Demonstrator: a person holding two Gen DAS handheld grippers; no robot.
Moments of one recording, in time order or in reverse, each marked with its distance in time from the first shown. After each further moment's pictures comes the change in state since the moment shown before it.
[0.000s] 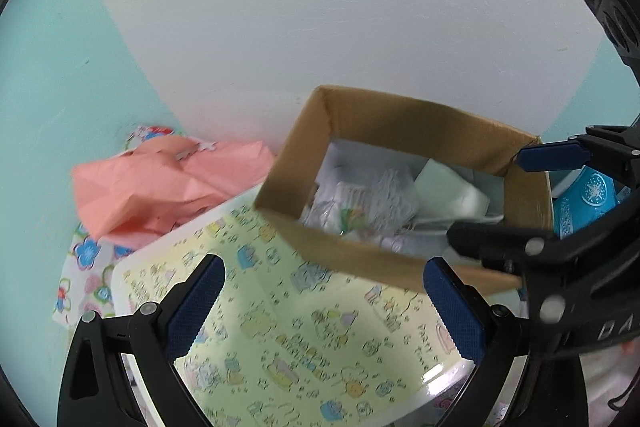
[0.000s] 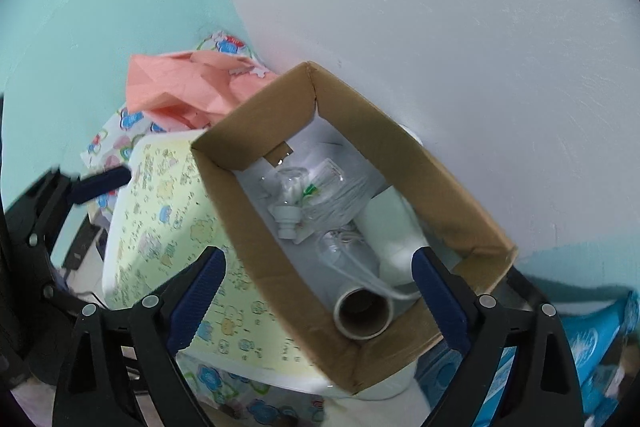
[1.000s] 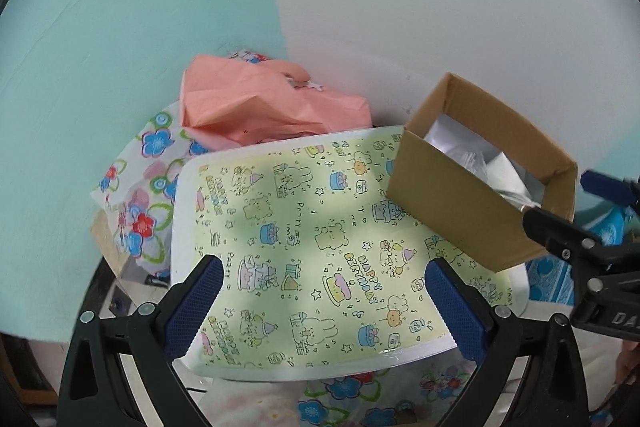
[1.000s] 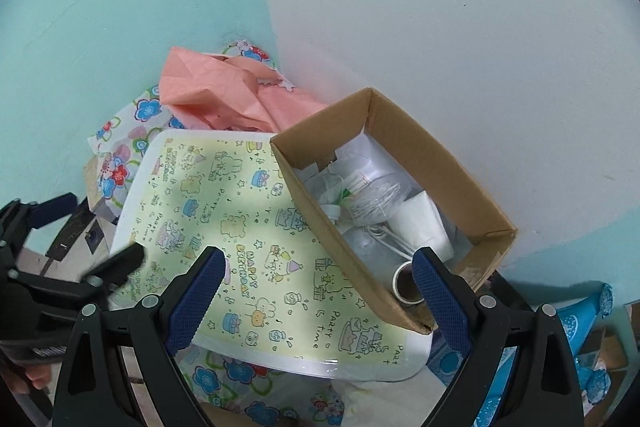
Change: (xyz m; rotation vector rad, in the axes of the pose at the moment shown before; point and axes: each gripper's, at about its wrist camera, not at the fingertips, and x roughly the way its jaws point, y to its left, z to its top) left arm -0.072 0.088 -0.072 -0.366 0.103 0.120; right arm -0.040 0.079 -0.026 -0.121 -0.057 -0.112
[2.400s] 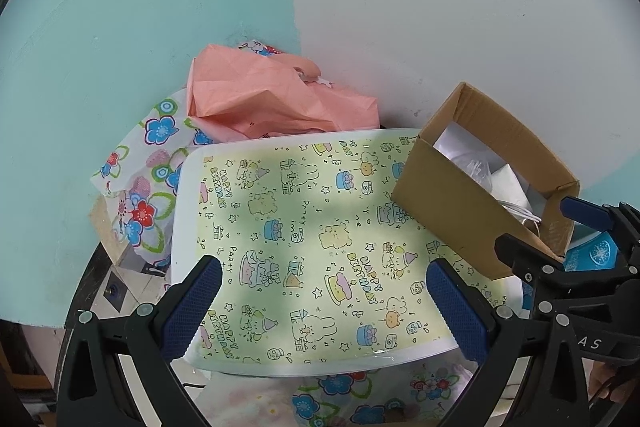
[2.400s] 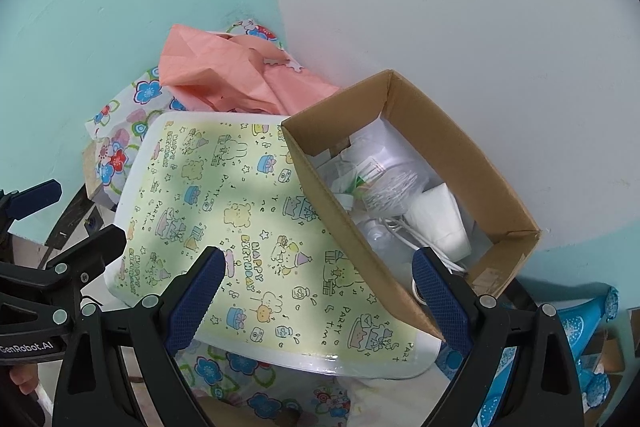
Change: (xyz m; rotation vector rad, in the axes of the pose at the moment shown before) left arm 0.001 0.011 0.009 -0.087 0.058 0.013; right arm 0.023 0.014 0.008 -0.019 0.061 0.016
